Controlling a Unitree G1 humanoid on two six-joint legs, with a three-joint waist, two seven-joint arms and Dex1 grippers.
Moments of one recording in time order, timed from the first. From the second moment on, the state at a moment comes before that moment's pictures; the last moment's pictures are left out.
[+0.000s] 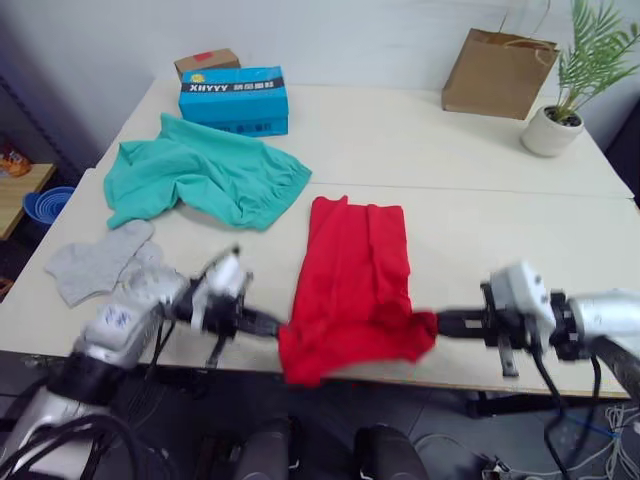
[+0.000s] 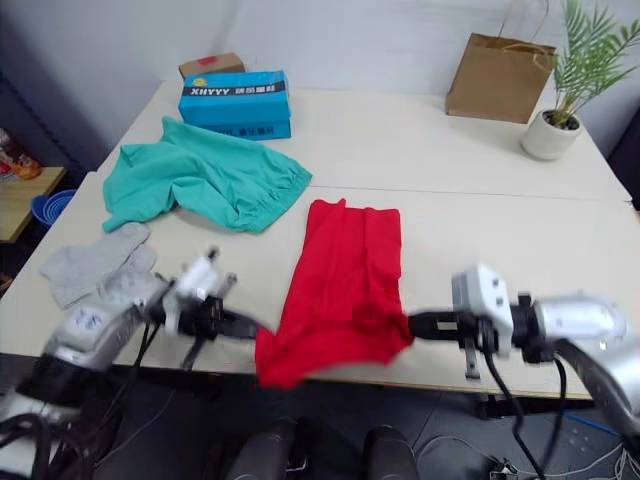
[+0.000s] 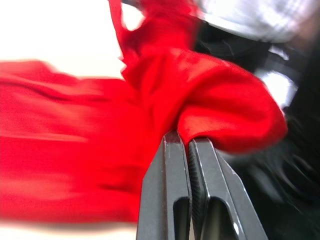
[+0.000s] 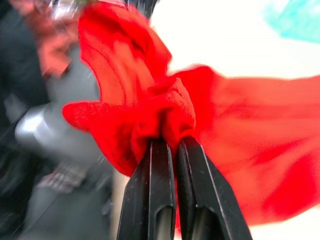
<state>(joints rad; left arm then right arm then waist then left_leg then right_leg) -0.53 0.76 -0.15 0.06 -0.66 0.39 -1.33 -0.18 -1.02 -0.04 -0.36 0.78 0.36 1.09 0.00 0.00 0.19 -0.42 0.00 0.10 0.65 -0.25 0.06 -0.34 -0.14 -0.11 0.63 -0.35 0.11</state>
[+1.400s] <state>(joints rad) -1.20 0.23 0.22 1.24 -0.31 0.09 -0.73 -0.88 -0.40 -0.10 0.85 0.24 0.03 0.69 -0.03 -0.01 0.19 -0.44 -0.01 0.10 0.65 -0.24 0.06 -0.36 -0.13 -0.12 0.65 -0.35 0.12</state>
